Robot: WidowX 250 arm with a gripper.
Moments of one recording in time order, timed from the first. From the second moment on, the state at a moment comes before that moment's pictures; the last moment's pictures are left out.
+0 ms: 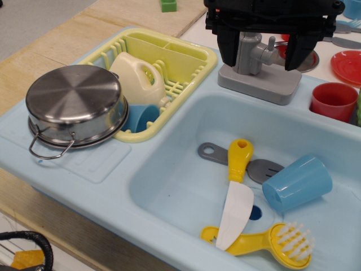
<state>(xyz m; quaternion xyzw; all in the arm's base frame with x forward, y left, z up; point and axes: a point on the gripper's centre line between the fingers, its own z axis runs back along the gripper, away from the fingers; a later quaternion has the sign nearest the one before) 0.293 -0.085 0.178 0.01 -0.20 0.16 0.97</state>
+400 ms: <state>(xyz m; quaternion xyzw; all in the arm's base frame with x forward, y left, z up) 0.299 -0.088 0.167 0.01 -0.19 0.14 0.97</state>
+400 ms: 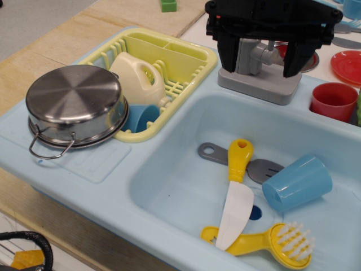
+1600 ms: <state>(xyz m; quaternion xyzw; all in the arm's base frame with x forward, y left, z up) 0.340 -0.094 0.174 0.01 -0.24 0.10 0.97</state>
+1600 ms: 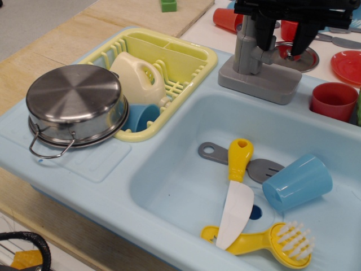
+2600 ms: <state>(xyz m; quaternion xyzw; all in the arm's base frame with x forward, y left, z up) 0.309 -0.084 0.162 -0.01 -0.24 0.19 0.95</state>
